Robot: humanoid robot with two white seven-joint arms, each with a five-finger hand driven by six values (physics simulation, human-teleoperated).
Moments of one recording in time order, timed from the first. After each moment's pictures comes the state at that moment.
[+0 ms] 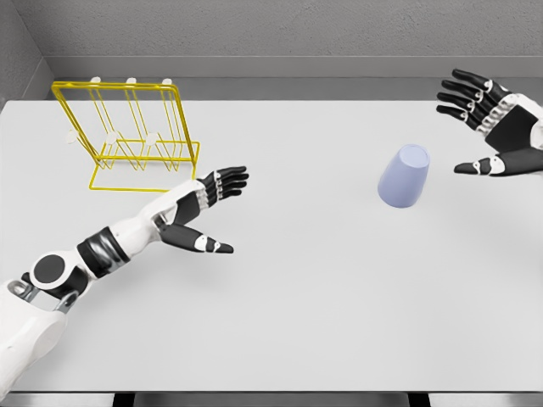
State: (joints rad) left arm -0.26 0.53 -0.51 -1.54 0.59 -0.14 -0.49; right arm -0.44 -1.01 0.60 -1.43 -1.19 -0.33 0.61
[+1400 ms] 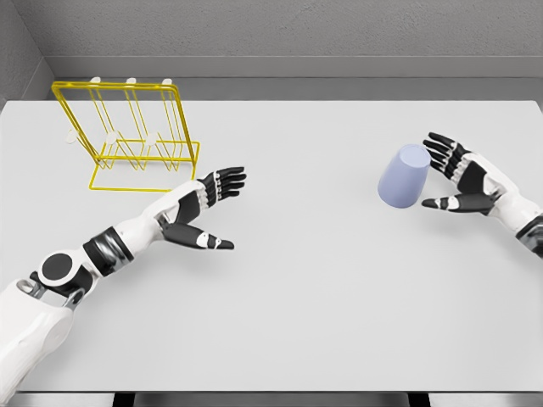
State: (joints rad) left arm -0.27 0.49 -0.51 -1.46 0.58 -0.14 -0.49; right arm -0.43 -0.69 0.57 -0.95 -0.91 -0.38 0.61
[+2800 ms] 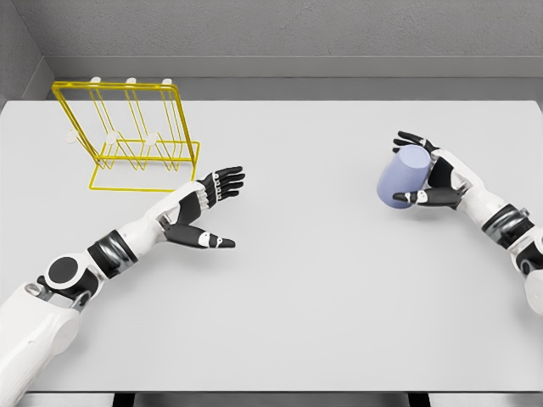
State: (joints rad) left arm -0.27 0.46 -0.51 -1.40 0.58 -0.19 -0.49; right arm -0.48 -0.56 0.55 -0.86 -0.82 -0.38 0.61
